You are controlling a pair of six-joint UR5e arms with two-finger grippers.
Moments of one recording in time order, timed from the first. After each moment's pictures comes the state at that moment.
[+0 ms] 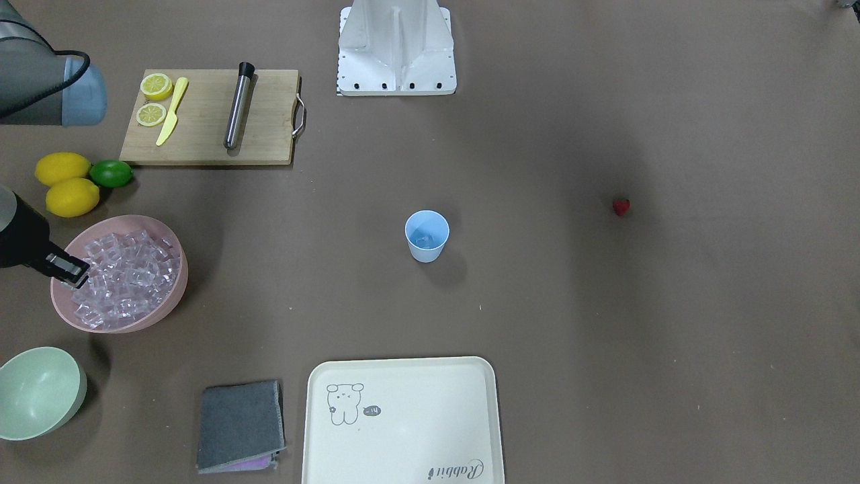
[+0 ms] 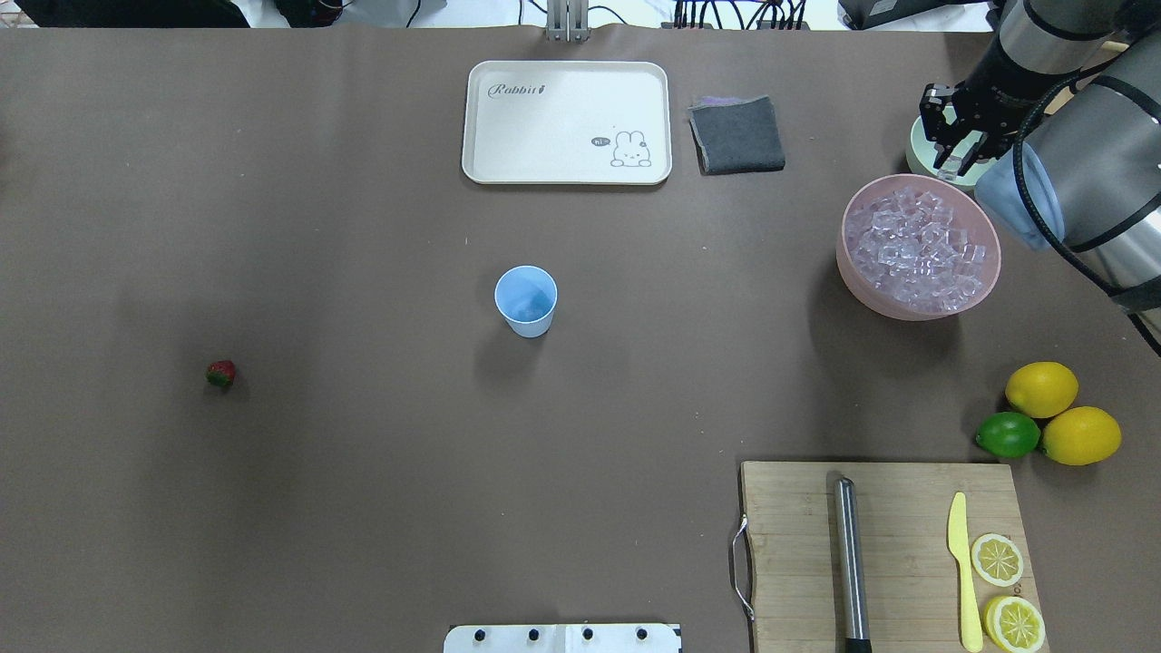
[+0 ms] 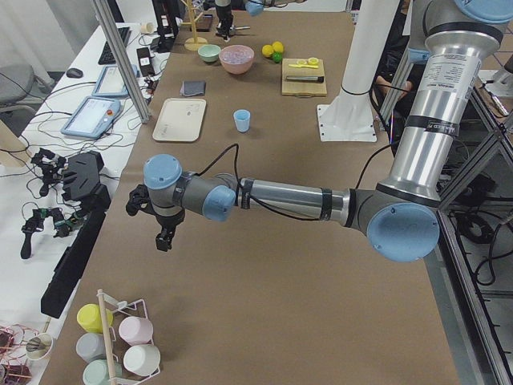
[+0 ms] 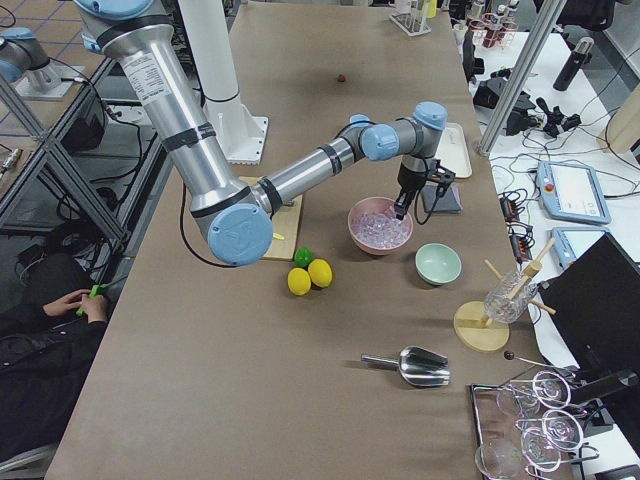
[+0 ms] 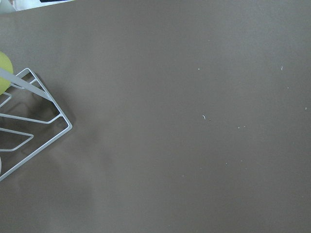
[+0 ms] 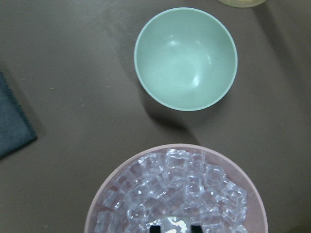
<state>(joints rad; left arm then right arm) -1.49 -1.81 -1.43 -1.81 -2.35 -0.10 1.10 -1.10 1.73 -1.80 2.15 1.01</state>
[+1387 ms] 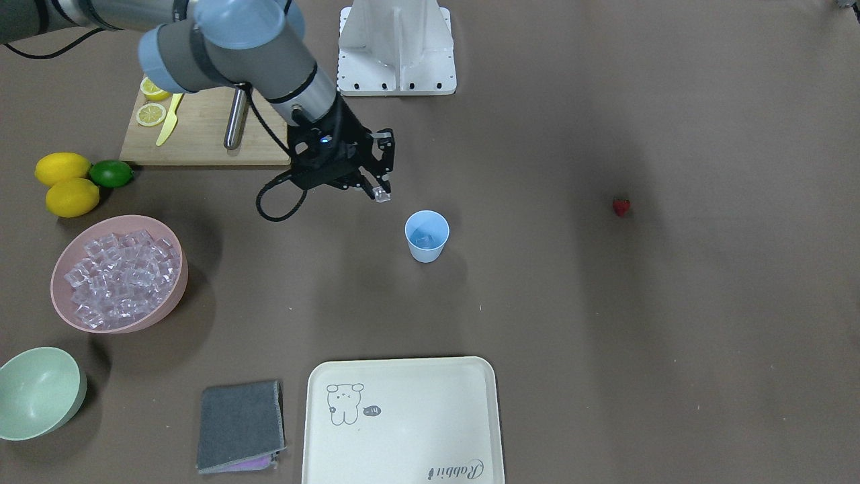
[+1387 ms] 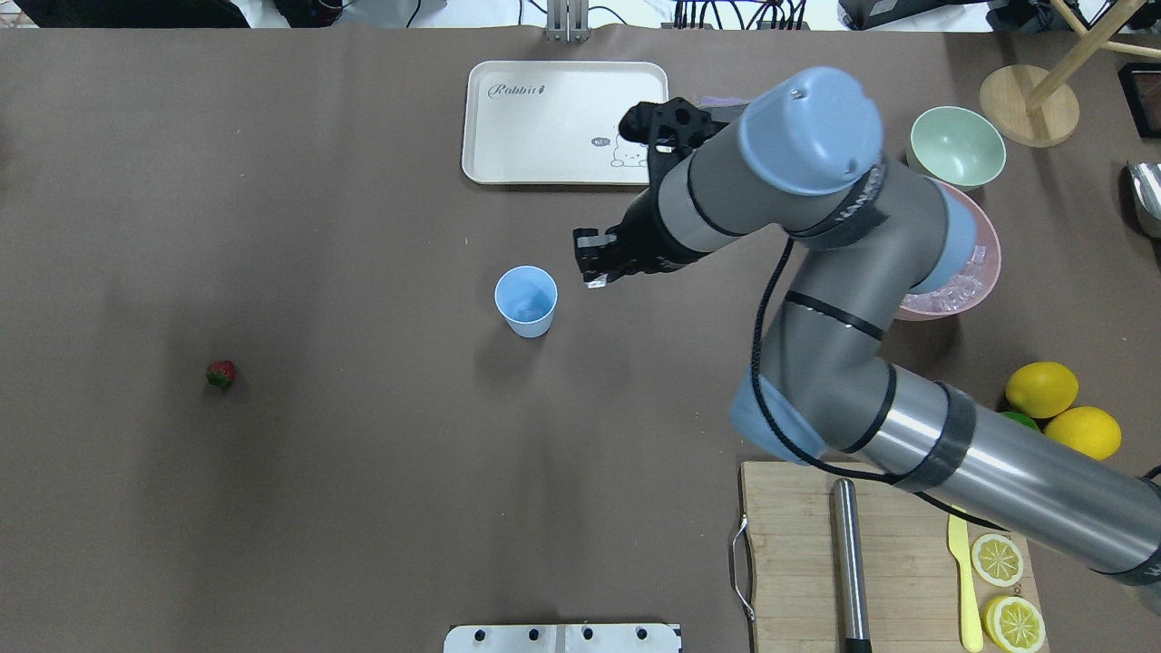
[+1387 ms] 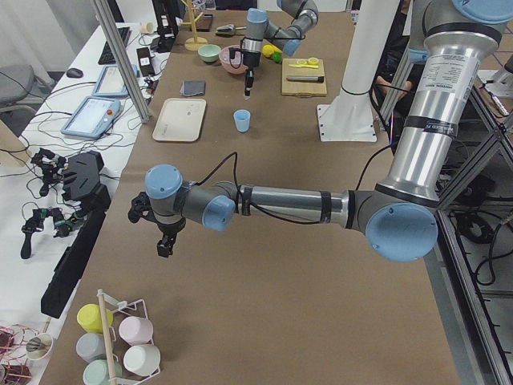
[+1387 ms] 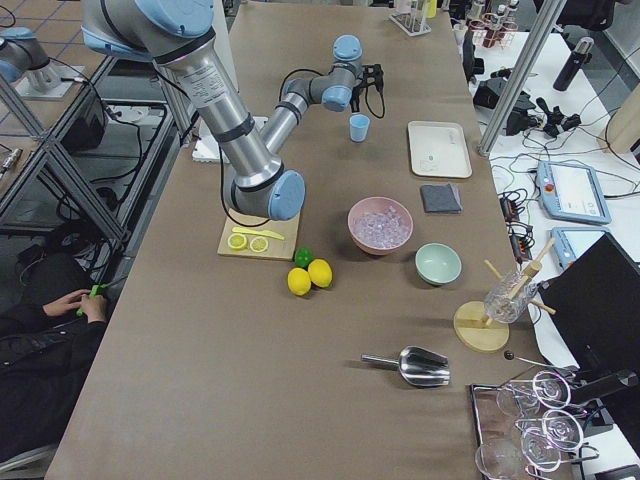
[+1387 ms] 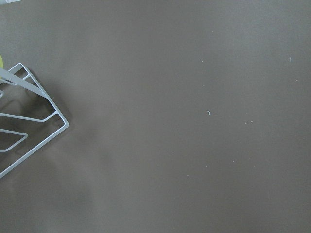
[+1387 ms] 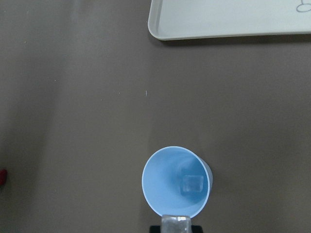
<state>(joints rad) -1.48 -1.81 -1.38 -1.87 -2.35 -0.10 0.58 -0.84 1.65 -1.23 1.95 1.19</state>
